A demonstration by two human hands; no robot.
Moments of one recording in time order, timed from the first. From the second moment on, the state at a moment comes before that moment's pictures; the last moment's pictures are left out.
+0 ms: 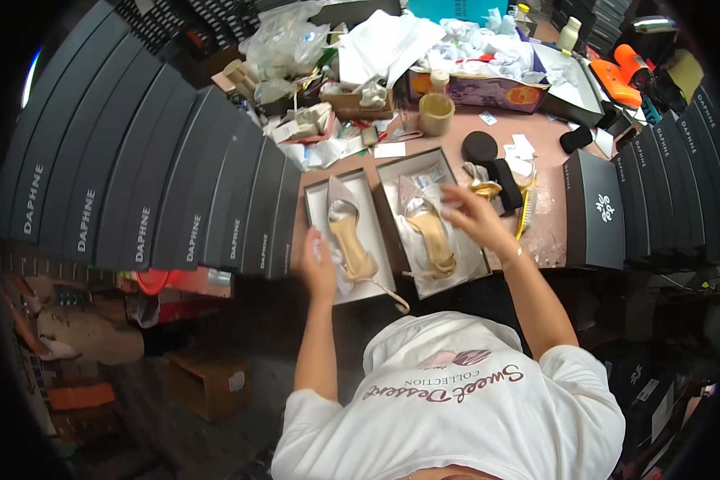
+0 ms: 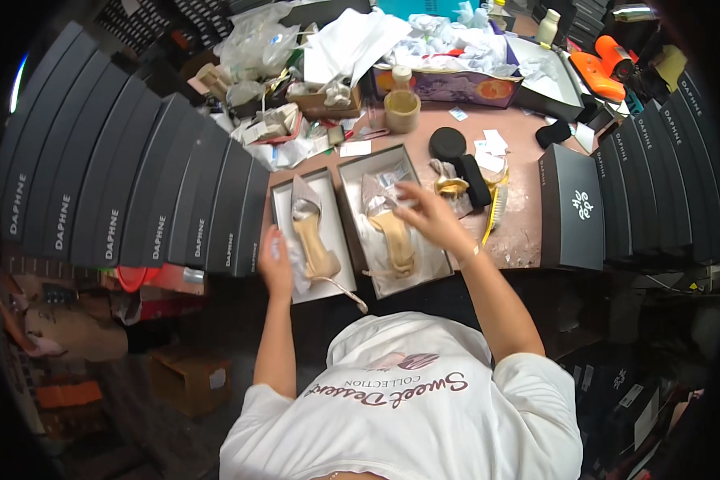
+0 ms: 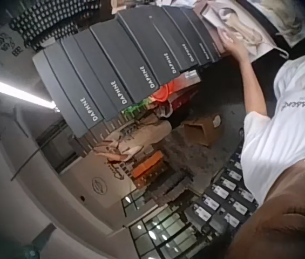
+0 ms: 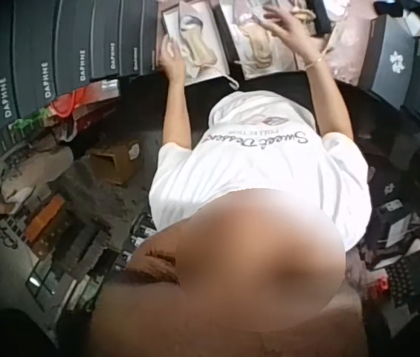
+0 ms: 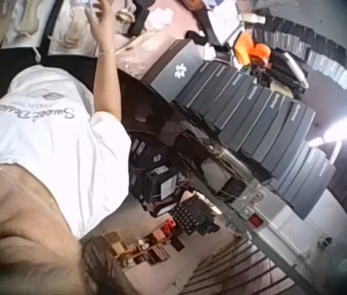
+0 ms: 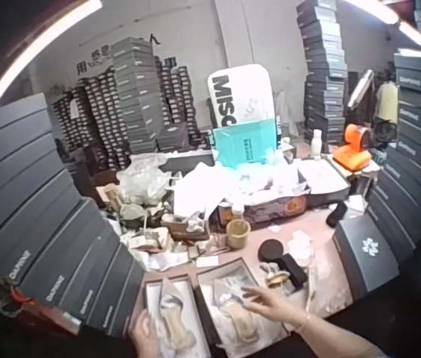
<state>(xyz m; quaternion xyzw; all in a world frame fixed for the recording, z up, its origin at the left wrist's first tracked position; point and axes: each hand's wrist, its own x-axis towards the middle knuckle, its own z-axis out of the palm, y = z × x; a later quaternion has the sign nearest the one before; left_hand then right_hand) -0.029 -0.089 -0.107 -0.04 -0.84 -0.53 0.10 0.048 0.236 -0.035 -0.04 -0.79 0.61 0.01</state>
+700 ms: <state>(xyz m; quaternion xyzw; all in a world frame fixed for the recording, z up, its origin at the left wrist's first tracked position) -0.036 -0.055 -0.063 0.08 -0.69 -0.72 0.02 -0.178 0.415 0.012 -0.01 -0.89 0.30 0.35</state>
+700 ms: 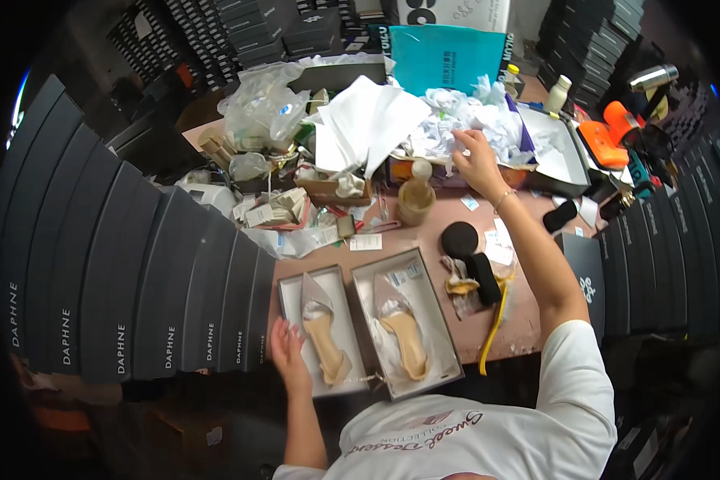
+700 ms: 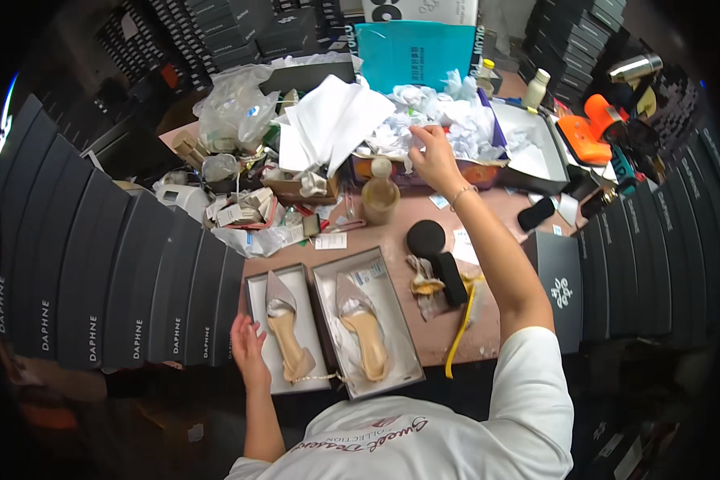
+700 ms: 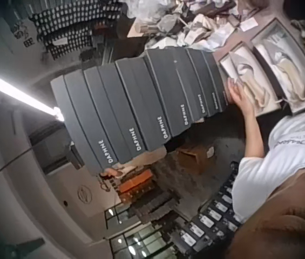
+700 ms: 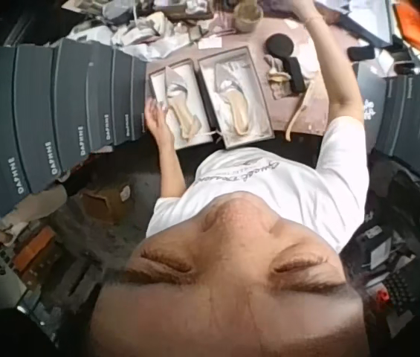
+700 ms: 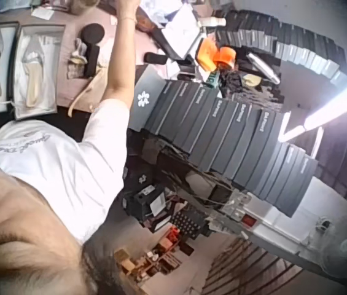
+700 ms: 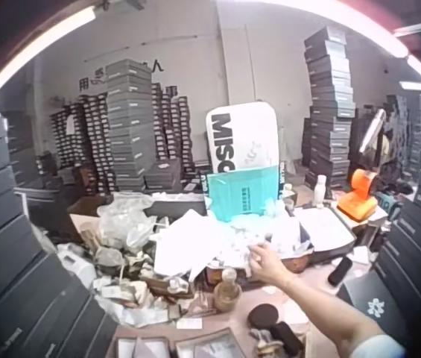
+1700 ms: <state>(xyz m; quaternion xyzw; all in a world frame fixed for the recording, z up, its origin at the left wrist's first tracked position) 0.001 -0.034 -0.039 -0.22 -0.94 -0.20 -0.15 0.006 0.268 0.010 0.10 -0.90 0.40 -0.14</state>
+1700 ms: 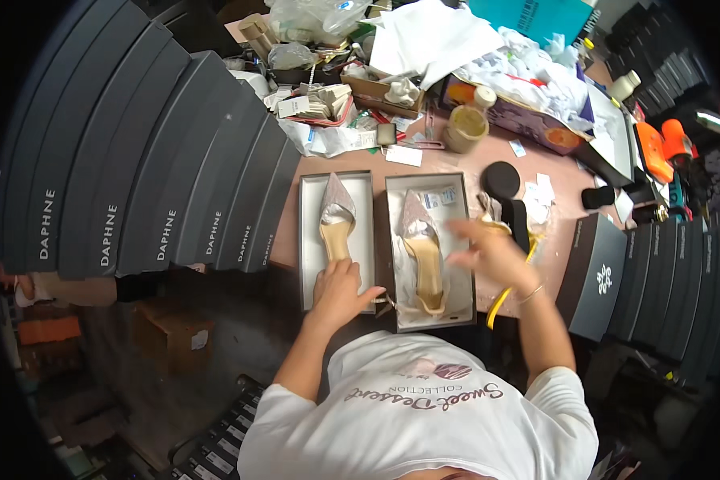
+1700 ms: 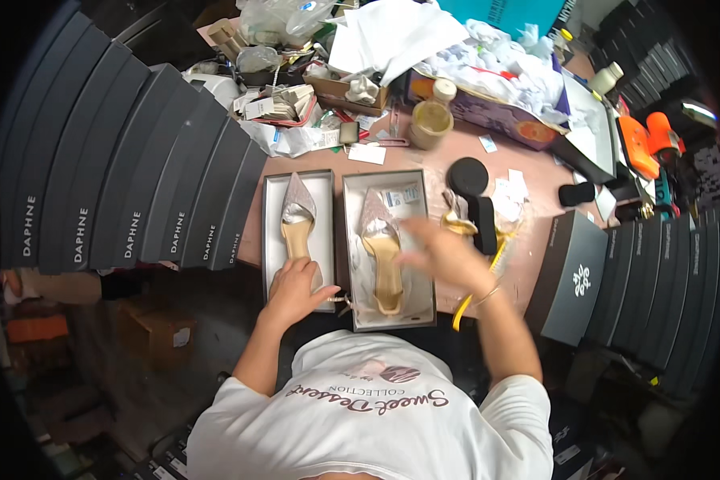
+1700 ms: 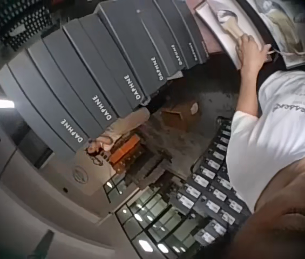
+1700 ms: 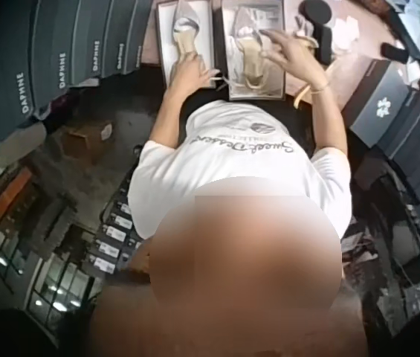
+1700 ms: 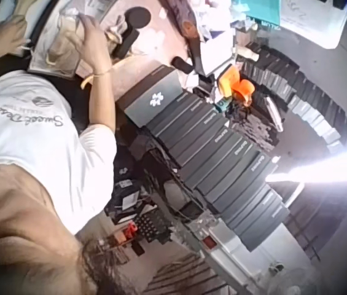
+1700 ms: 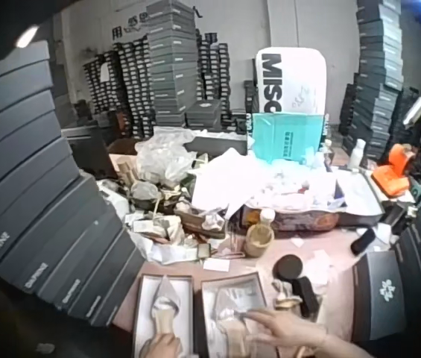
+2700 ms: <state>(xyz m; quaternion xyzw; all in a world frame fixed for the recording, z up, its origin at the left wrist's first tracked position) 0.009 -0.060 -0.068 -0.08 -0.50 -0.84 -0.18 0.049 0.235 -0.041 -0.03 -0.90 0.42 -0.14</state>
